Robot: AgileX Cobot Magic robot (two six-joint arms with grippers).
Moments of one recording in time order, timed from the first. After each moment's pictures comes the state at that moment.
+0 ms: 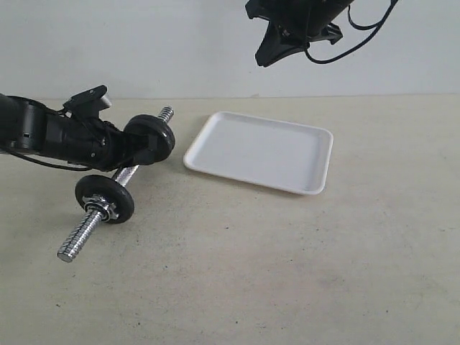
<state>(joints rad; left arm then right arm) -0.14 2.09 -1.17 -1.67 0.35 1.48 0.24 2.23 -2.24 0.58 1.22 -0.27</state>
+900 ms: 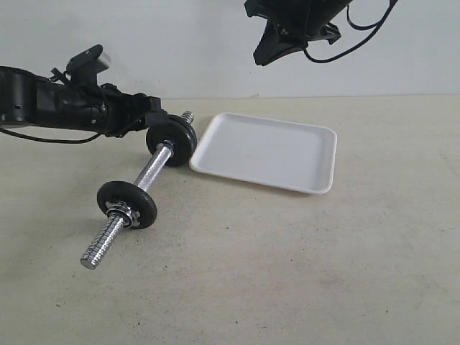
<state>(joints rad) -0.14 2.02 -1.21 -1.73 0.46 1.53 0.24 2.23 -2.24 0.60 1.22 -0.28</state>
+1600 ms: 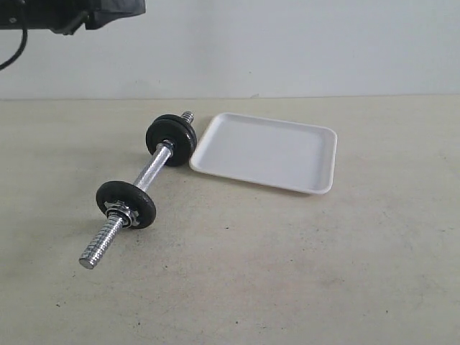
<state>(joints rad) -0.09 1.57 -1.16 -1.60 0.68 1.60 0.24 1.86 -2.24 0.60 1.22 -0.28</state>
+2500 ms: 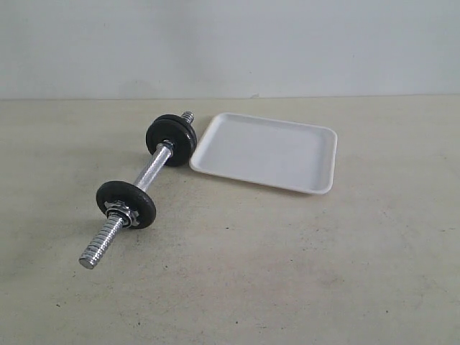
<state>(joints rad) -0.09 1.03 -0.93 -1.58 0.81 1.65 0.24 0.92 -2.25 0.47 1.22 -1.00</state>
